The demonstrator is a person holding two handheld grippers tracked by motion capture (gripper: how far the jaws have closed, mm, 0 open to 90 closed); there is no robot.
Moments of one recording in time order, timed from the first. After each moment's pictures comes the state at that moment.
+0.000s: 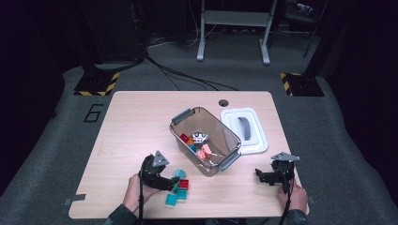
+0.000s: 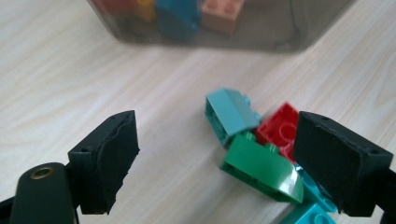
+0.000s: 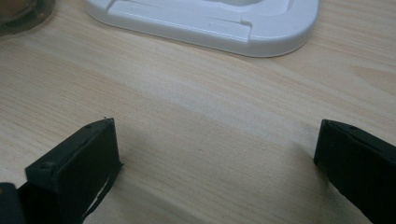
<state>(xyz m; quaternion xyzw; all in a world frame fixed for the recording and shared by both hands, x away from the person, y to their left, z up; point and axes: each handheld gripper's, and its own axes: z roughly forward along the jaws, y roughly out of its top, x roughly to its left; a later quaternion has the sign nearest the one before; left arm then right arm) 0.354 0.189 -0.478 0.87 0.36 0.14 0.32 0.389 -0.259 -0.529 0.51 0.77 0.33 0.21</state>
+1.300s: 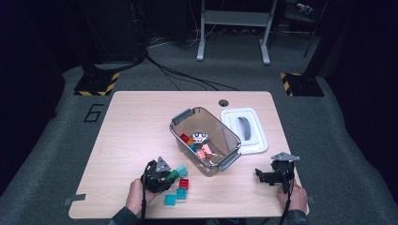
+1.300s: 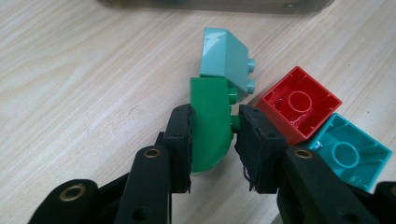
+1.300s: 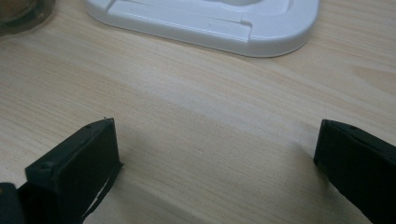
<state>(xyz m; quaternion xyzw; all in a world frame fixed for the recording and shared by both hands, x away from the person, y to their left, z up) 0.353 0.194 -0.497 0.87 0.36 0.13 0.32 0.389 -0.259 -0.529 0.51 0.77 0.33 0.21</state>
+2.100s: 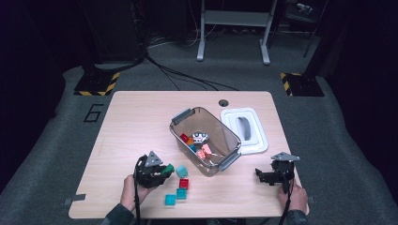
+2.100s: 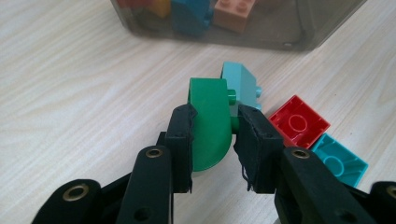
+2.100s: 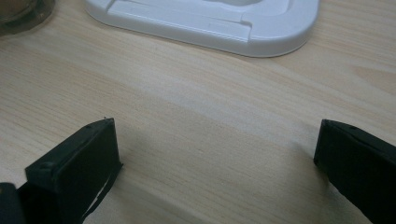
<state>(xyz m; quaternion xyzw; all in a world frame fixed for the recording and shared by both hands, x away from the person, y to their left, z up) 0.357 0.211 -0.471 0.85 0.37 0.14 0.35 0.389 -0.258 -0.529 0.51 0.77 0.33 0.21</state>
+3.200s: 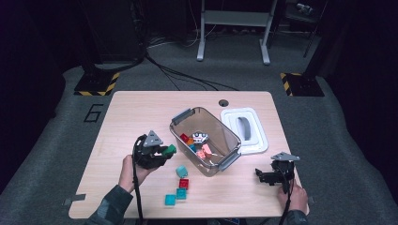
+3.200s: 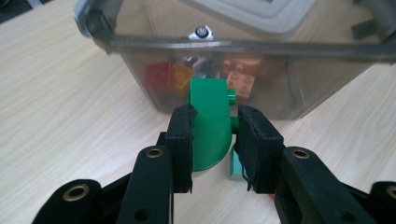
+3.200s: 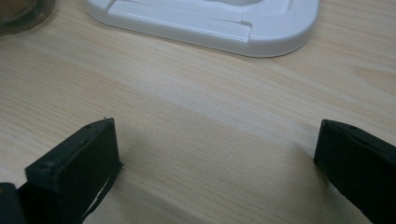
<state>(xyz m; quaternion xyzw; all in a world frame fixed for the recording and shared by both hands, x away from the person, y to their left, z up) 0.384 0.205 -0.405 0.84 0.34 0.16 0.38 0.389 -0.258 -0.529 0.51 0.77 0.33 0.21</state>
